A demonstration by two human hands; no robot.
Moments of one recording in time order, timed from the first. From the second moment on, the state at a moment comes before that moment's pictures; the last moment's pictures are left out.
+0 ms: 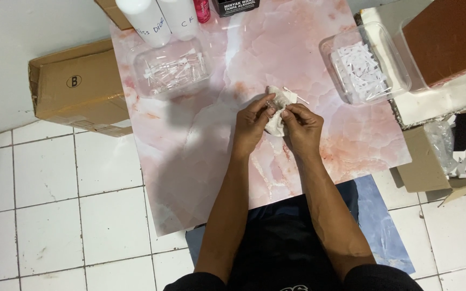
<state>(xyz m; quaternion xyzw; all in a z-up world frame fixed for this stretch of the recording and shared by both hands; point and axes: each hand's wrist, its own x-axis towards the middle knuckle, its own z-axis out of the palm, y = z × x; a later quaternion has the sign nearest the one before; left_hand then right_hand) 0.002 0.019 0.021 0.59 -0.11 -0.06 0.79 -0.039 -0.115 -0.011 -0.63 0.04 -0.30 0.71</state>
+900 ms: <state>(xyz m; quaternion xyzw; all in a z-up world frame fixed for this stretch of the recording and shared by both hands) 0.004 0.008 -0.013 0.54 -0.04 0.03 0.84 -0.046 -0.101 0.017 -0.68 0.00 -0.30 0.67</state>
